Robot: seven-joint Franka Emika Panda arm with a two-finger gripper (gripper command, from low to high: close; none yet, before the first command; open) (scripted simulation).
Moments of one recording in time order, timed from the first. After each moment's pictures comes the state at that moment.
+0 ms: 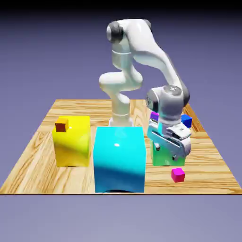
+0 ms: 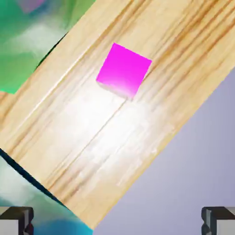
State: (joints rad) arm 0.20 0.26 0.18 -2.13 -0.02 2.31 -1.27
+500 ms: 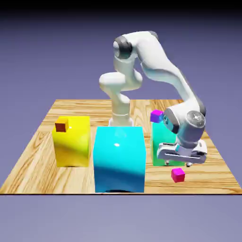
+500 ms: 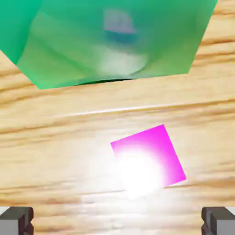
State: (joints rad) arm 0.25 0.54 0.23 -1.91 -0.03 2.07 -1.92
